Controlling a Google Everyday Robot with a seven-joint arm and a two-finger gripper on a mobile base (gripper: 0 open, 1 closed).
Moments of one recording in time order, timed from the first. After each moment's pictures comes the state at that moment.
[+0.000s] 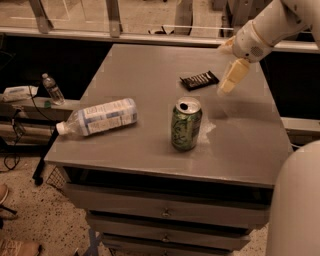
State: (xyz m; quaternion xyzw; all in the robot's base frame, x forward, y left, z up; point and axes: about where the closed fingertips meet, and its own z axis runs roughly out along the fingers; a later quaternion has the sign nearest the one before) arm 0.681 -0.177 0.896 -0.64 0.71 0.10 0.28
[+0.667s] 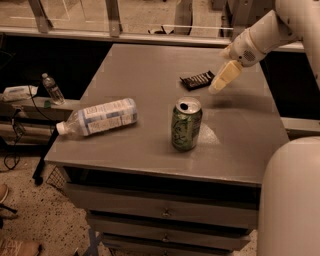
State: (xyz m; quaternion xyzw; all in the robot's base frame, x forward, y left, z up) arm 0.720 -0.182 0.871 -0.56 0.76 0.13 0.30
